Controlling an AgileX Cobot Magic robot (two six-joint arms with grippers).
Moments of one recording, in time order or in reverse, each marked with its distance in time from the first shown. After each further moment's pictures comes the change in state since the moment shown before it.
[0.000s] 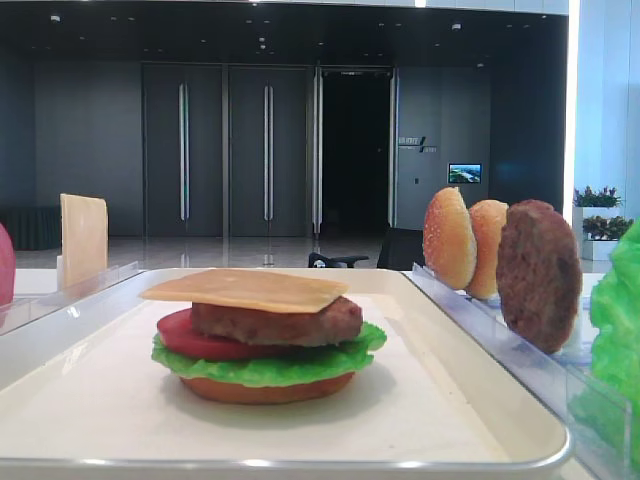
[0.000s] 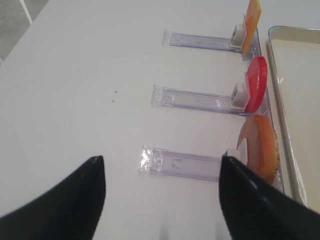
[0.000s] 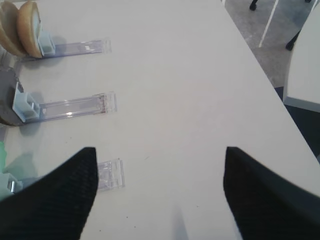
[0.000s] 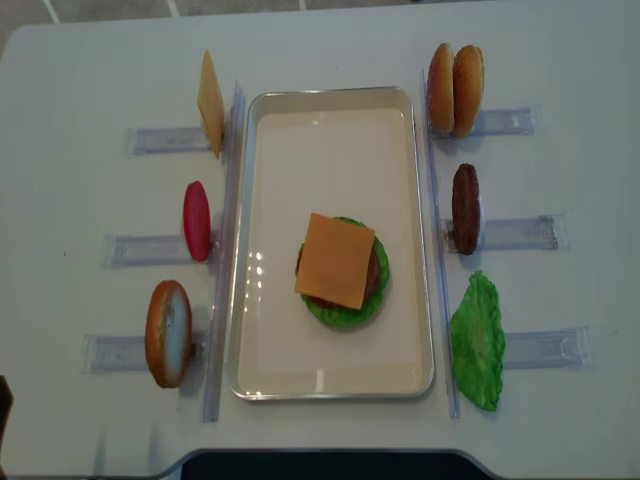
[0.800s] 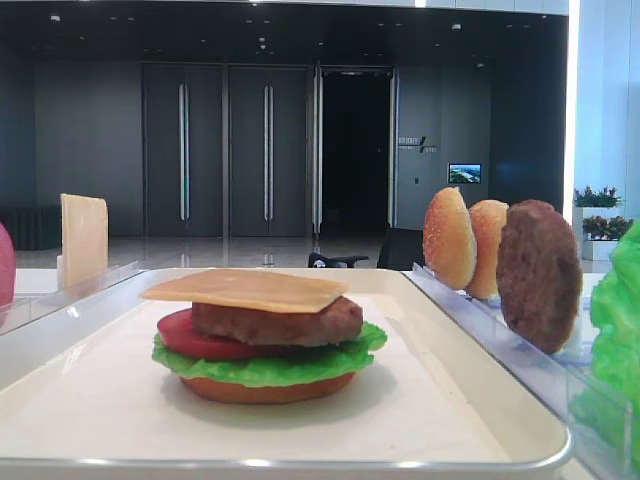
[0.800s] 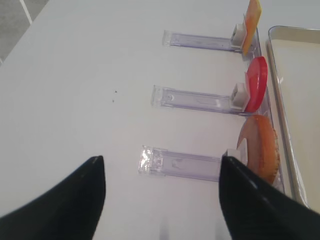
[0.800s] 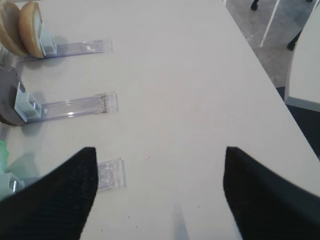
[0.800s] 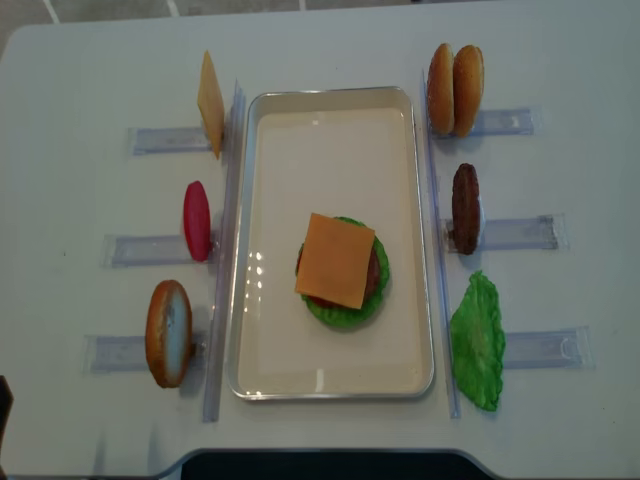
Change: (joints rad) left arm 0.000 0.000 0.000 0.000 0.000 0.000; right arm 0.000 0.000 0.000 0.005 0.000 0.000
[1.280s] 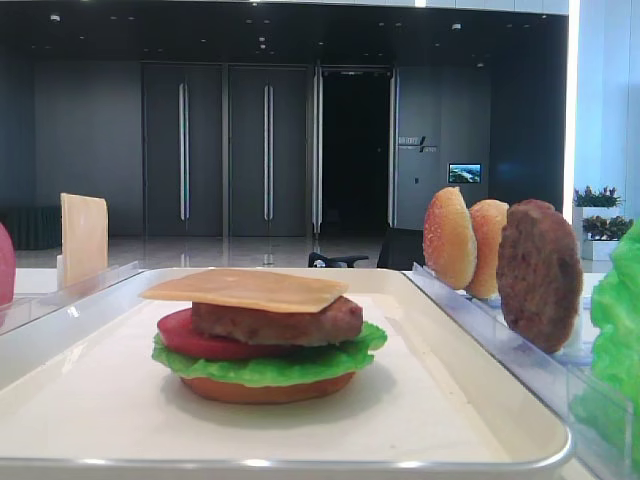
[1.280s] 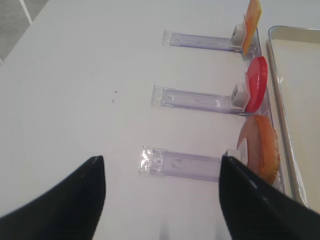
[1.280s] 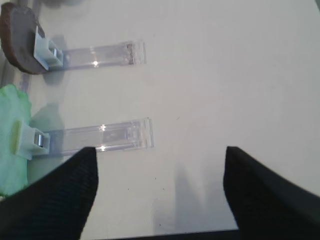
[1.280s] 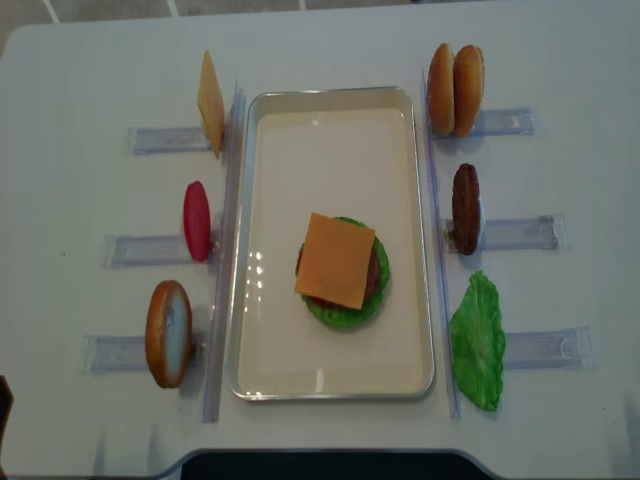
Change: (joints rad) left arm 0.000 0.000 0.000 -0.001 0.000 0.000; right arm 0.005 0.275 -0.012 0.117 0.005 -0.082
